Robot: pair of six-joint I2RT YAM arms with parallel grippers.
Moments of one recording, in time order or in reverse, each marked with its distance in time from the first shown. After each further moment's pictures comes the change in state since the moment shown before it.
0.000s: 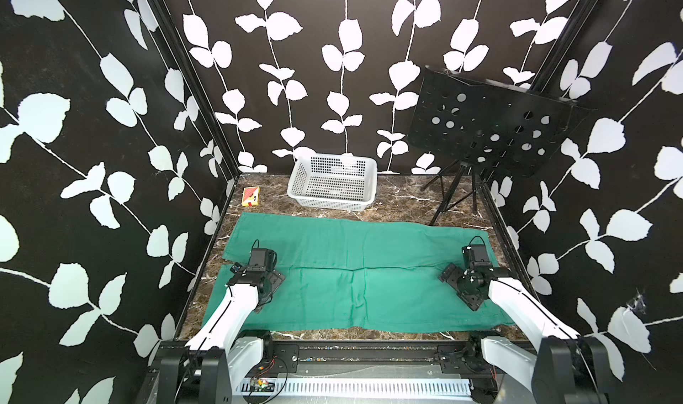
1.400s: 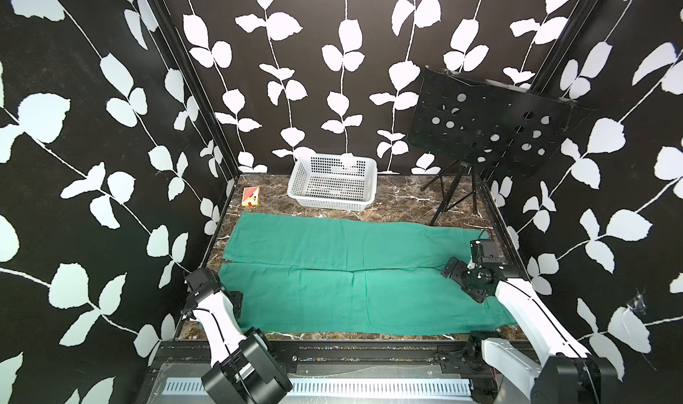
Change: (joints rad) left arm 0.761 -0.118 0.056 -0.283 0.186 0.101; right arm -0.016 -0.101 0.089 -0.091 -0.071 -0.181
